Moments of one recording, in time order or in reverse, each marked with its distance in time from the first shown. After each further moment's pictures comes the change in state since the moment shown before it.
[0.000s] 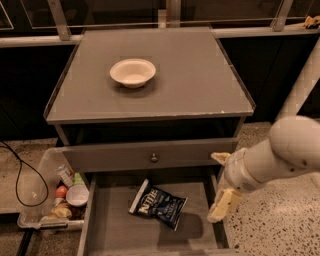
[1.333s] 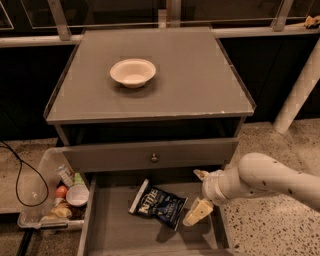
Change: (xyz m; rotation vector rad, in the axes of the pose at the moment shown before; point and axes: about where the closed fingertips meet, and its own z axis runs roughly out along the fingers) arm 0.029 -0.019 0.139 -0.001 -0.140 0.106
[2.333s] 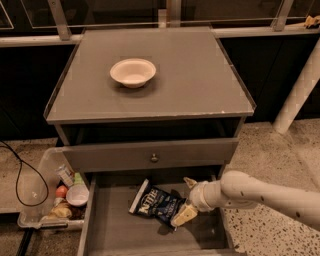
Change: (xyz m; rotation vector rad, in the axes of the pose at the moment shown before) arm 0.037 -0.024 0.107 0.021 -0.084 0.030
